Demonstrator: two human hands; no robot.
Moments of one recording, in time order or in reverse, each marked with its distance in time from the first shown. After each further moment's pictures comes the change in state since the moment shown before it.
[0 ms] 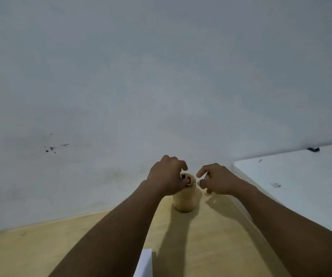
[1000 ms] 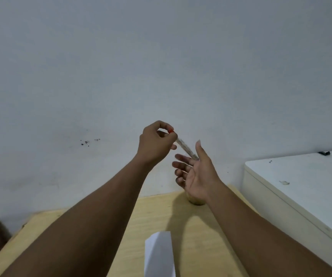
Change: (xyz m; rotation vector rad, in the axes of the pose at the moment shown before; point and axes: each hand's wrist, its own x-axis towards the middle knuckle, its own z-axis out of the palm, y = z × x) left_hand -0.059 -0.014 -0.107 -0.888 0.448 -0.293; right_hand -0.068 -0.125 0.050 1.455 -0.191 0.189
